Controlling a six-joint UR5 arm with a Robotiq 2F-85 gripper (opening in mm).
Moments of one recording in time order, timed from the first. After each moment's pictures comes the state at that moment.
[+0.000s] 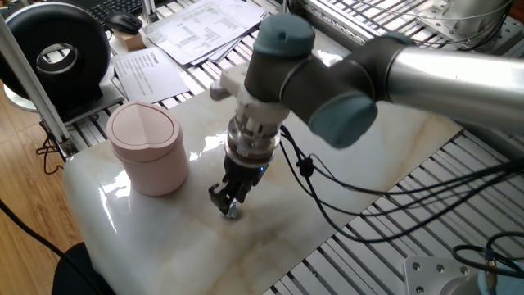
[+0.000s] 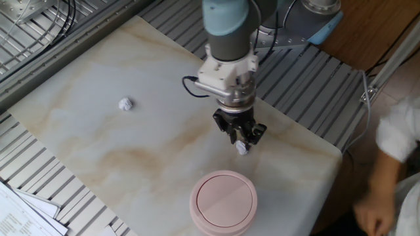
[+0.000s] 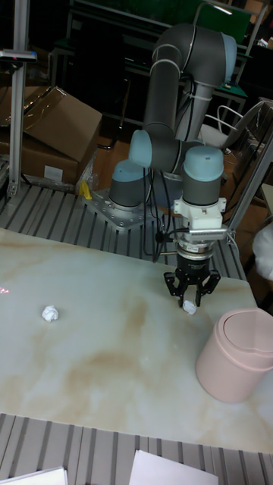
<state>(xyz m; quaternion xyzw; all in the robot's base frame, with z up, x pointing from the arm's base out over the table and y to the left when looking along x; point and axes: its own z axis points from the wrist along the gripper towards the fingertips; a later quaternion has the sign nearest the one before) 0.445 0.197 0.013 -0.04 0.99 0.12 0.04</state>
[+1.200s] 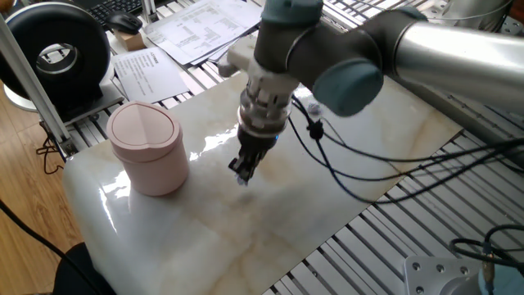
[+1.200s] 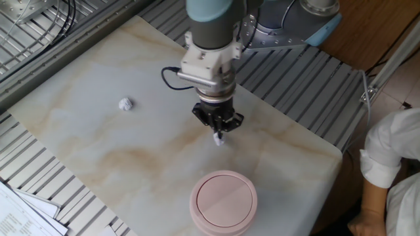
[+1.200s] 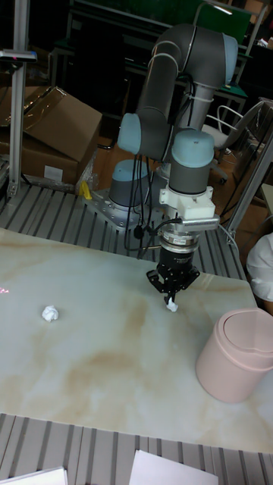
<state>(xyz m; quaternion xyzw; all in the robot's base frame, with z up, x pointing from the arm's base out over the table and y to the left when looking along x) 0.476 0.133 0.043 -0.14 0.99 0.08 0.05</state>
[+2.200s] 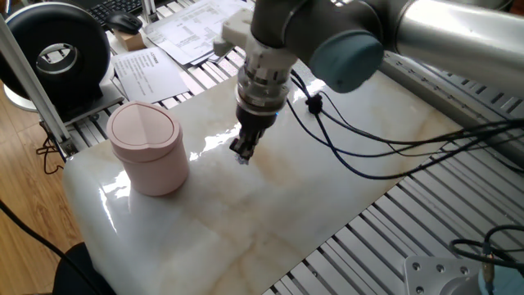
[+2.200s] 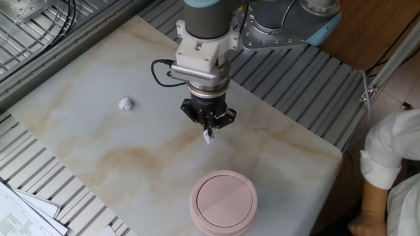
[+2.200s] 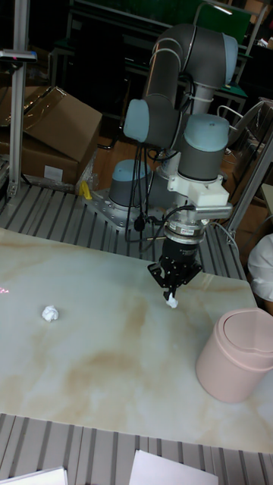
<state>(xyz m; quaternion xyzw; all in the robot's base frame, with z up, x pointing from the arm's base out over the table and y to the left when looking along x) 0.499 0.125 0.077 -0.16 0.98 0.05 0.06</state>
